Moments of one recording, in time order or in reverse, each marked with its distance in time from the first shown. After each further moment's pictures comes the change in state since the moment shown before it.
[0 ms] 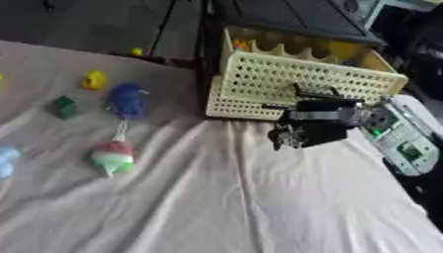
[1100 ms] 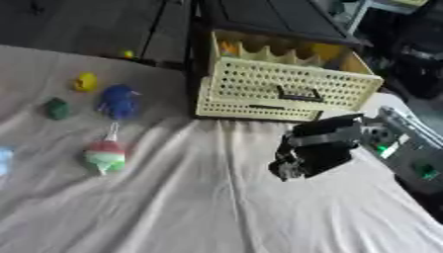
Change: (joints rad) left arm 0.008 0.001 0.000 0.000 0.008 0.012 -0.006; right arm 0.117 -0.098 0.066 -0.197 -0.034 0.109 0.081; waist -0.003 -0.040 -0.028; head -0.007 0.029
